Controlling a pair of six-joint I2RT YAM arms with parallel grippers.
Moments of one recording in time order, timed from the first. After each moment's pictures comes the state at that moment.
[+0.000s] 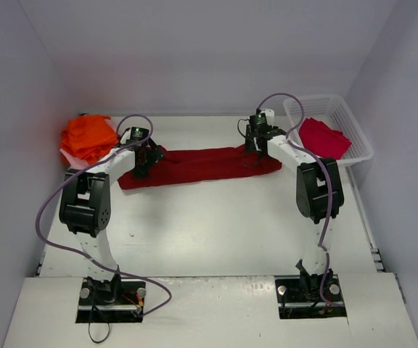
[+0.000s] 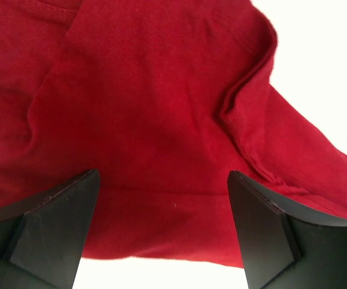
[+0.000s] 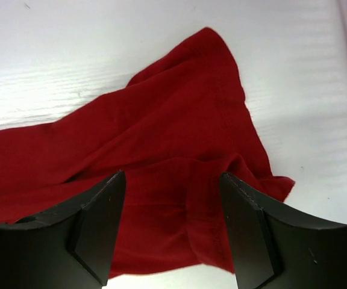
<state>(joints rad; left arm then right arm) -0.18 1.87 1.32 -0.41 -0.13 -0.89 0.31 2.06 1.56 -0.36 0.36 0.30</state>
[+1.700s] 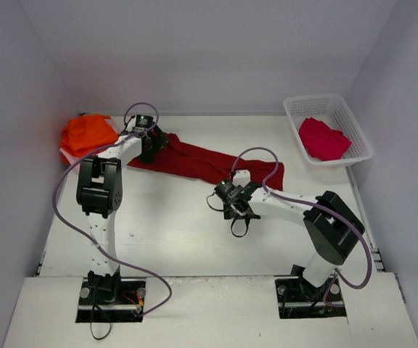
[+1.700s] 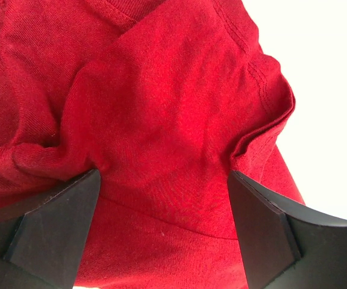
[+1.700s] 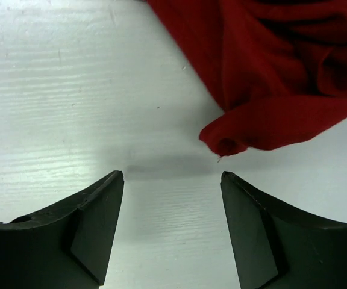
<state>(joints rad) -0.16 2.15 1.63 -0.37 -0.06 -0.85 0.81 1.66 0.95 -0.58 0.43 0.73</state>
